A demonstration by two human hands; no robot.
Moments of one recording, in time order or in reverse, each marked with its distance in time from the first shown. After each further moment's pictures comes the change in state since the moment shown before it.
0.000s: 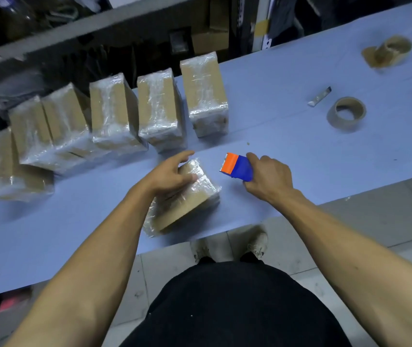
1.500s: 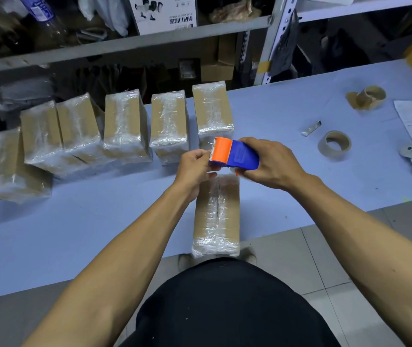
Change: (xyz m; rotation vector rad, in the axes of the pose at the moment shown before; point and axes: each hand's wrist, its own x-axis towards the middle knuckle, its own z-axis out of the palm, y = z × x) left_hand -0.011 0.076 0.025 -0.765 0.367 0.002; right_hand 0.015 -0.016 -0.085 0.176 0.177 -0.352
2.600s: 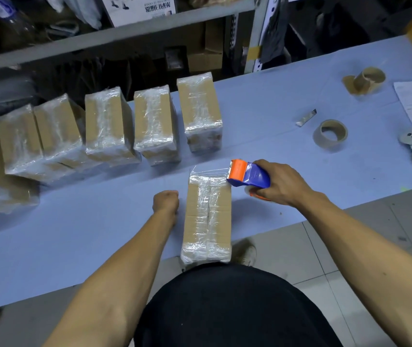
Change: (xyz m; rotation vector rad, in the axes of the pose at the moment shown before) left_hand 0.029 -0.100 -0.032 0.064 0.378 -0.473; right_hand -0.038 0.066 0.034 0.092 -0.200 0.234
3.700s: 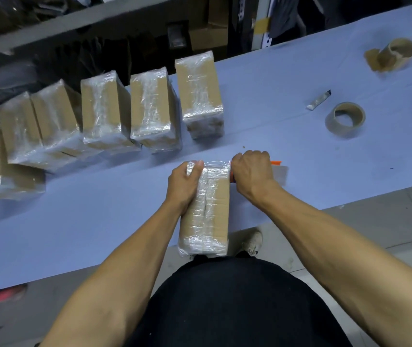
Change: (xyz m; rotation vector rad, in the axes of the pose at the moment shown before) left_hand -0.033 0.013 0.032 0.270 -0.167 0.525; right_hand 0.037 -0.062 0.025 -0.713 -0.120 0.051
